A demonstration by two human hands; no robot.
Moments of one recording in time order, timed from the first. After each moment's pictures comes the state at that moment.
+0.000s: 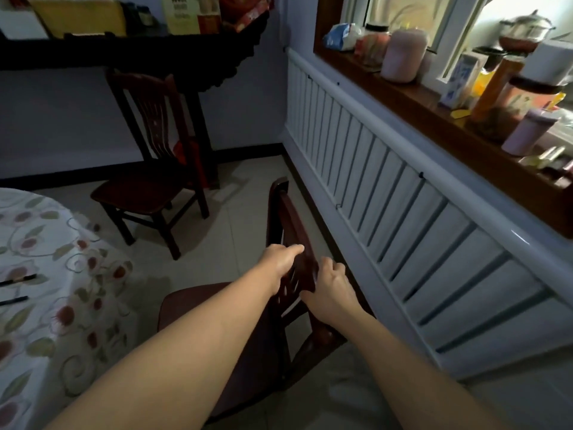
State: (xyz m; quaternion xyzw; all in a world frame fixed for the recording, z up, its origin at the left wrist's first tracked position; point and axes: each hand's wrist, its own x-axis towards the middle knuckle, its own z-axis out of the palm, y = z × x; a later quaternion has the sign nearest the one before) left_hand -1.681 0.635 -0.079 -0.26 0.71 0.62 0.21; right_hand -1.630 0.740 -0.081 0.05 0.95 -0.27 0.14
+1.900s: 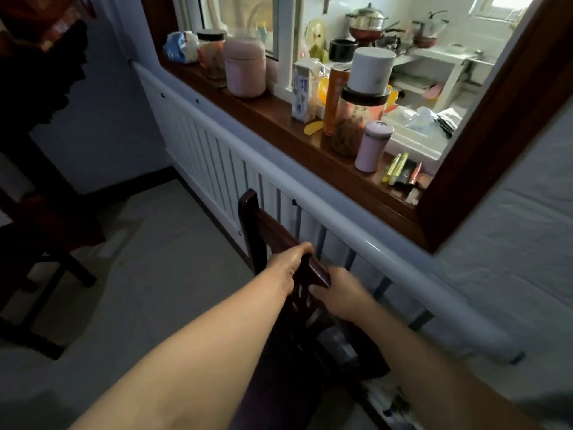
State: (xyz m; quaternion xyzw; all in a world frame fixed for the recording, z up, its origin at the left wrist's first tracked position) left_hand -1.826 0.903 -0.079 -0.21 0.64 0.64 0.37; right_hand -1.737 0.985 -0.067 0.23 0.88 -0.38 0.14
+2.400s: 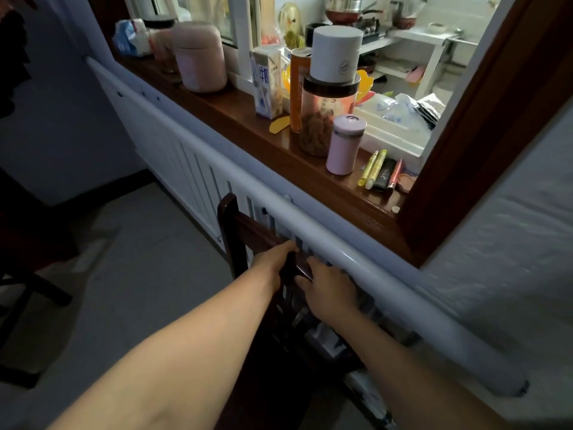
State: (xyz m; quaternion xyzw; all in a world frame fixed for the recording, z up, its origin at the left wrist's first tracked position) left_hand -1.873 0.956 -0.107 -0.21 0.63 0.65 0.38; right_hand -1.773 1.025 -0.101 0.22 0.94 -0.26 0.01
